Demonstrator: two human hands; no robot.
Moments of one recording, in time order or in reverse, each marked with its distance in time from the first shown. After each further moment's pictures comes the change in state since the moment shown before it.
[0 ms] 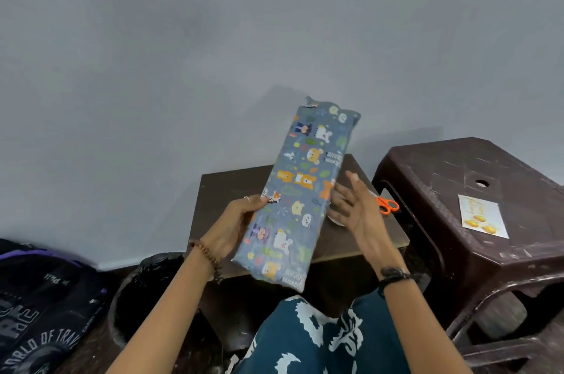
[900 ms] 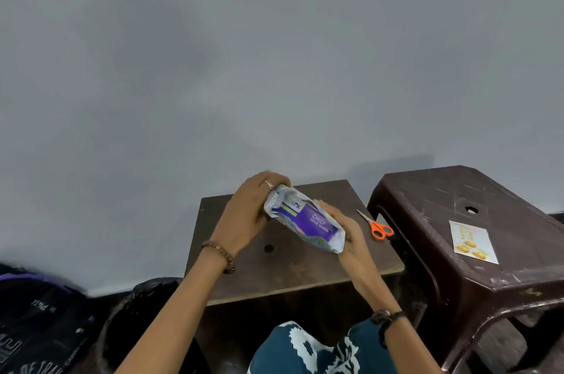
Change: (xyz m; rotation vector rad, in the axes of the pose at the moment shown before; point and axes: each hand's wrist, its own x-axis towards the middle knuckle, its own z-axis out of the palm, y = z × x) left_hand -0.011 0.044 0.029 1.187 0.150 1.080; right_hand -0.020 0.012 0.006 -0.379 -0.240 -0.384
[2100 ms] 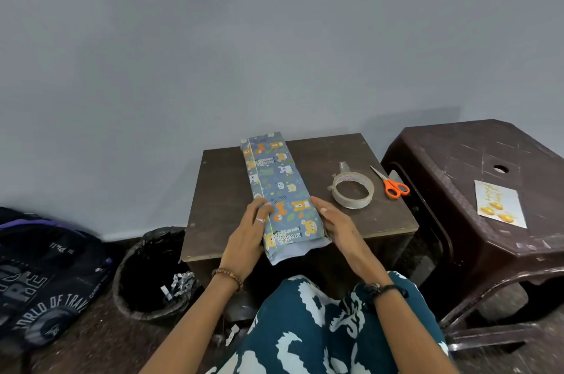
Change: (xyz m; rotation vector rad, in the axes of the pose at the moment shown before) left_hand -0.122 -0.053 0.085 0.171 -0.150 -0.322; right_hand -0.008 0.080 0.000 0.140 -0.113 0.500
